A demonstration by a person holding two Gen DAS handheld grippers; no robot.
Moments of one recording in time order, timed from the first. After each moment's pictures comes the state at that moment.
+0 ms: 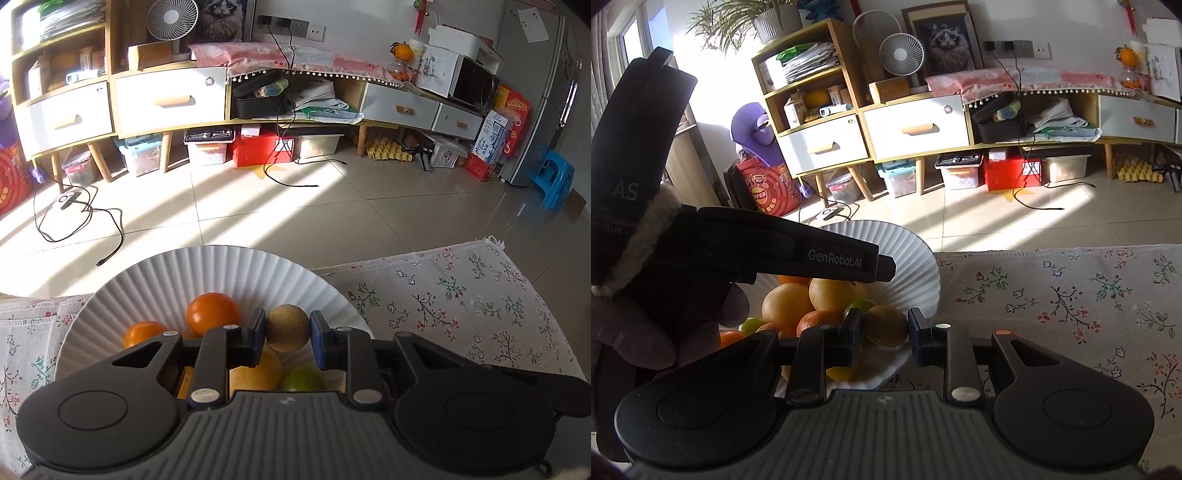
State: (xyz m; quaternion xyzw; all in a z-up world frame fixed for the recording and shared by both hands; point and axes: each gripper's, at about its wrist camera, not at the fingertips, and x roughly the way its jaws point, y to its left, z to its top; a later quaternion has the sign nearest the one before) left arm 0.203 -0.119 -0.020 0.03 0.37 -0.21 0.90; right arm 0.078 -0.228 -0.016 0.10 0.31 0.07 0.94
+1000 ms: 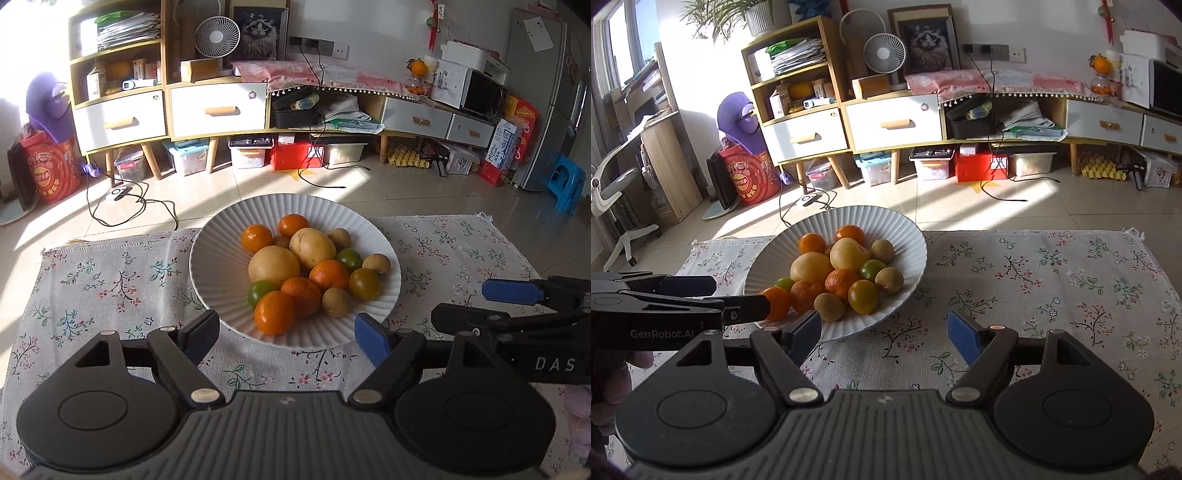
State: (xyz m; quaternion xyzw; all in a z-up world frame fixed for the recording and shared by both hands) left arm 0.097 -0.044 0.001 0.04 0.36 -0.16 0.92; right arm 0.023 -0.212 0.016 0.07 0.34 0.01 0.94
